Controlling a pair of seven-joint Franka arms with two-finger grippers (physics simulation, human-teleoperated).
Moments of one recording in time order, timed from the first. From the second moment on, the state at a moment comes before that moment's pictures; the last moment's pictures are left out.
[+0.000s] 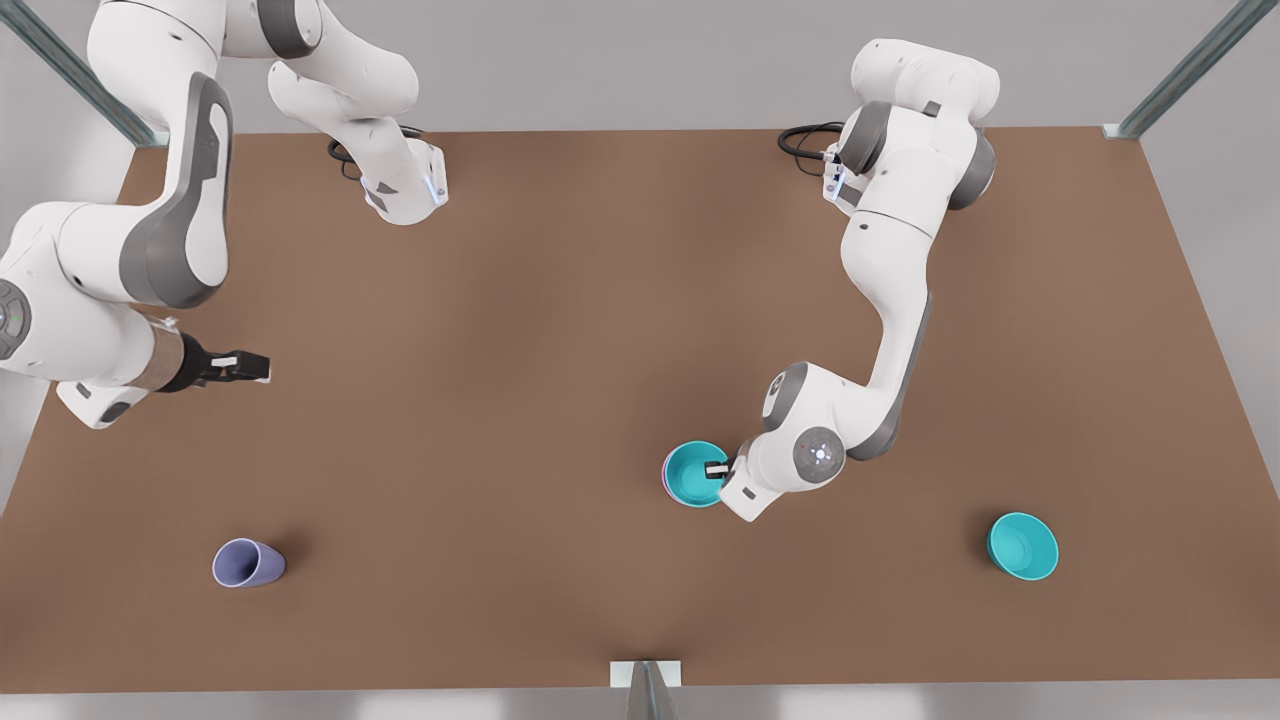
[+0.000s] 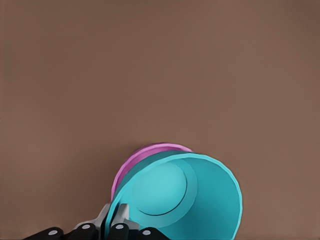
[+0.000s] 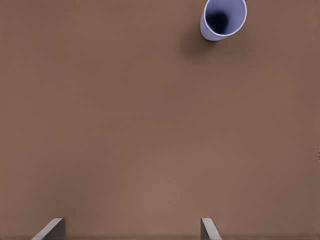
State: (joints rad) left arm -0.37 0.91 -0.11 -1.13 -0.20 1.98 -0.46; right arm 0.07 0.26 -0.15 -1.41 0.04 1.47 -0.13
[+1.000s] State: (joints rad) left arm -0.21 0.32 -0.10 -1.21 0.00 1.52 -0.37; right arm 0.07 0.28 -0.18 -1.41 0.07 1.47 -0.15
